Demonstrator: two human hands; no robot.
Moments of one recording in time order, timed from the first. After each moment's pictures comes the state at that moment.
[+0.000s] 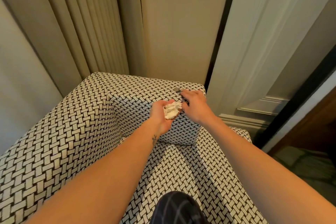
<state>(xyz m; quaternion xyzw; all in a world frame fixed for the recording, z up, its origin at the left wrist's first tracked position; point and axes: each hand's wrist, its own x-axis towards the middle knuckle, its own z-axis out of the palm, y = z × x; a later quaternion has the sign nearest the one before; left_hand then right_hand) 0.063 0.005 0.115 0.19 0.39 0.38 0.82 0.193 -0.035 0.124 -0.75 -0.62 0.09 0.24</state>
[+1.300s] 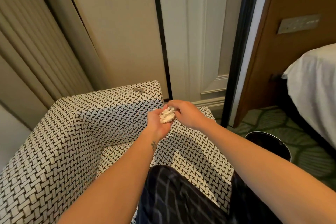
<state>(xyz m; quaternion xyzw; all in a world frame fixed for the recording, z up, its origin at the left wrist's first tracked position) 0.105 -0.120 0.117 0.21 0.34 0.28 0.87 0.217 -0.196 0.119 -0.74 -0.59 0.12 0.30</state>
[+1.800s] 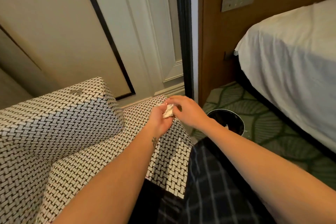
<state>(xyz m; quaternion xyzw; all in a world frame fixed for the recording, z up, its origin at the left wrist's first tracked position) 0.232 -0.241 0.075 0.29 0.32 0.14 0.89 0.326 -0.337 0.054 -0.79 -0.47 0.09 0.37</state>
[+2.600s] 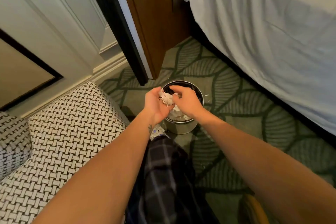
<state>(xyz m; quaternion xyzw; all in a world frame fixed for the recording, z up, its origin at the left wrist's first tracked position) 0.448 -0.318 -0.096 0.32 0.36 -0.06 0.87 0.498 -0.437 -0.114 -0.85 -0.16 0.19 0.46</state>
